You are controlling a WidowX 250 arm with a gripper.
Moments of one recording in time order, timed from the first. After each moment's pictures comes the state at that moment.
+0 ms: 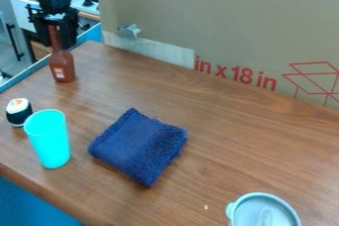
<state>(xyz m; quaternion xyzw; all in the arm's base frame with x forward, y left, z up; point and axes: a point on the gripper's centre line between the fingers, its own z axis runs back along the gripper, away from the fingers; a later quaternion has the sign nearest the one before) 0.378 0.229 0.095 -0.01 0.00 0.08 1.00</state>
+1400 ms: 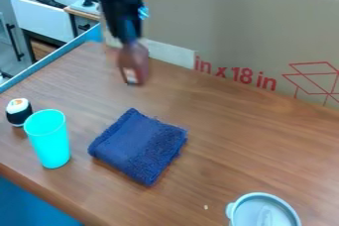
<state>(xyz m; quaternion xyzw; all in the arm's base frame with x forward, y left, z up) 0.319 0.034 0.174 -0.04 -0.05 -0.21 0.97</state>
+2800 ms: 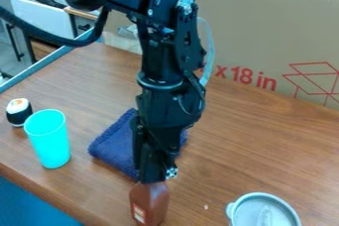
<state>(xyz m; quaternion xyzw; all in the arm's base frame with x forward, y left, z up) 0.216 -0.061 0.090 -0.02 0.06 -0.34 0.94</state>
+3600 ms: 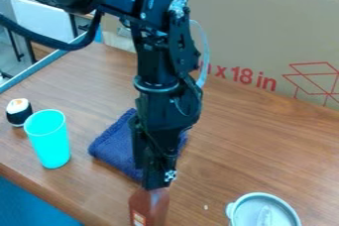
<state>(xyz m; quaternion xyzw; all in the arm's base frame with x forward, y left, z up) 0.218 -0.056 0.084 -0.03 0.05 -0.34 0.94</state>
